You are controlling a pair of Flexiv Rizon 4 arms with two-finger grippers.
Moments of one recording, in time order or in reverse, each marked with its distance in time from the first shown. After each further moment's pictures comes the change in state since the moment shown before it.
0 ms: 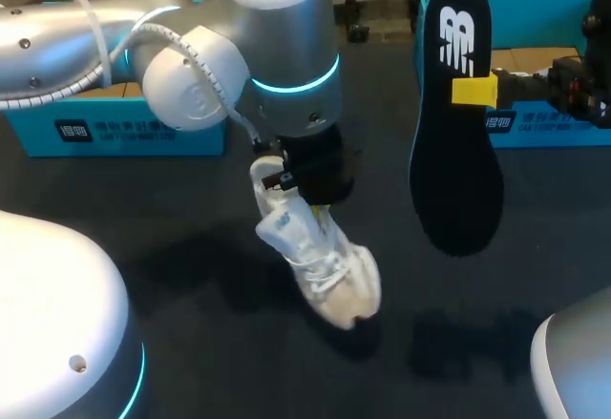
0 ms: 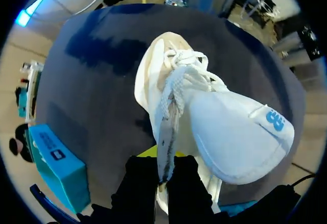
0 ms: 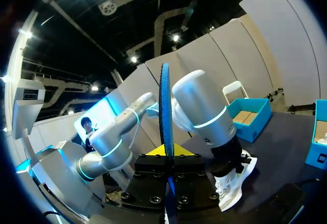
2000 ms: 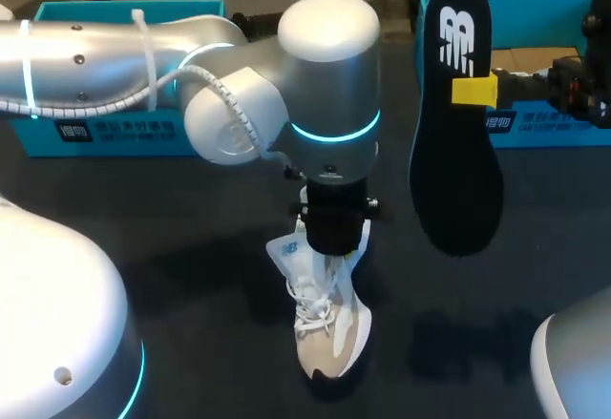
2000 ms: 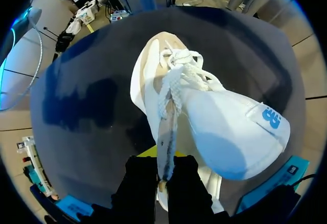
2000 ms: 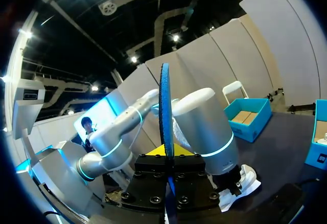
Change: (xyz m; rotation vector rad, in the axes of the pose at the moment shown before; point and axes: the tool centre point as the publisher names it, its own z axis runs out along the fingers) left arm -0.015 -0.063 0.043 0.063 0.050 0.503; right arm 0.000 0.000 0.000 0.000 0.000 0.000
